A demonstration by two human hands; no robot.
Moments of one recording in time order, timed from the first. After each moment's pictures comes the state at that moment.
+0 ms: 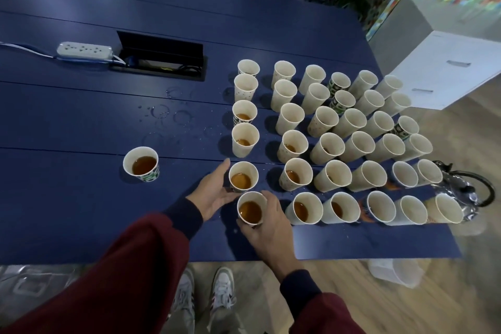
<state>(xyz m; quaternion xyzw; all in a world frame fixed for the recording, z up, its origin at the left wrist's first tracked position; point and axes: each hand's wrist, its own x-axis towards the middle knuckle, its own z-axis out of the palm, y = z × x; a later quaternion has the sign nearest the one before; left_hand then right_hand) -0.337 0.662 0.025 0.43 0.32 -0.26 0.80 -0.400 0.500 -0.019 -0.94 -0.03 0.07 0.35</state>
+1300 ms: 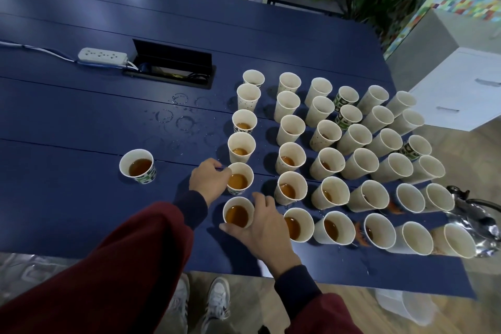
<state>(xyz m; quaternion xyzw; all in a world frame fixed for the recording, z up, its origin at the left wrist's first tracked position) -0.301 0.649 0.001 0.80 0.32 -0.09 0.50 -0.358 0.485 0.009 -0.95 -0.07 0.19 0.24</state>
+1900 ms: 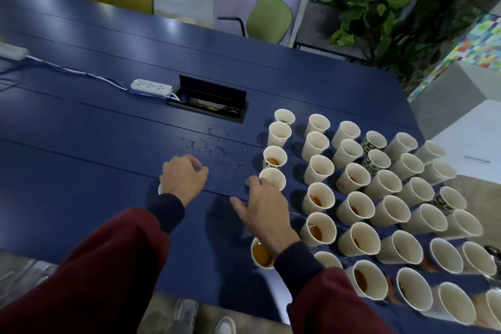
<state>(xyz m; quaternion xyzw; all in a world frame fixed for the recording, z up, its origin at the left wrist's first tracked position) -0.303 0.769 0.048 0.88 0.32 0.06 0.34 -0.297 0.577 0.075 -0.96 -0.22 0.05 0.16</state>
